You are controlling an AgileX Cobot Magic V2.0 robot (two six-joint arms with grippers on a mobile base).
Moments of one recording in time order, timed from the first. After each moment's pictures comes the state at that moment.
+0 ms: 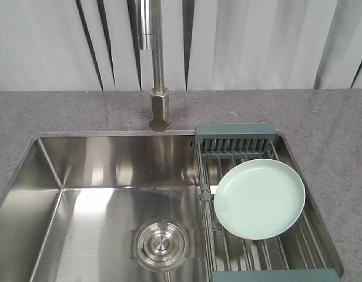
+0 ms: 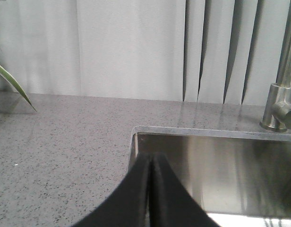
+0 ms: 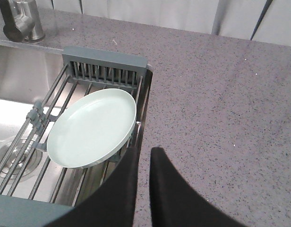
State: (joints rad) left arm 0.02 -0.01 0.02 -0.02 0.08 -0.01; right arm 0.00 0.38 -0.75 0.10 0.94 -0.18
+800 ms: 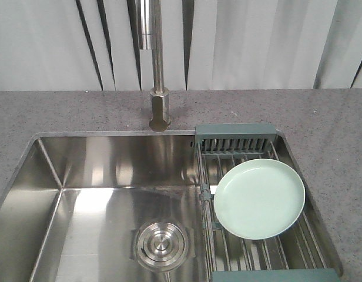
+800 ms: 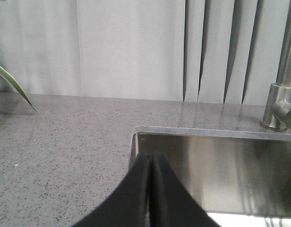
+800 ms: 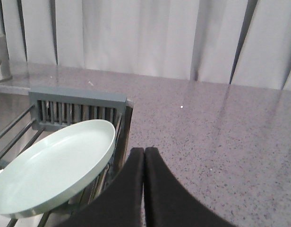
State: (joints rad) left arm 0.02 -0.01 0.02 -0.02 0.08 -0.01; right arm 0.00 0.00 0.02 0.09 0.12 -0.19
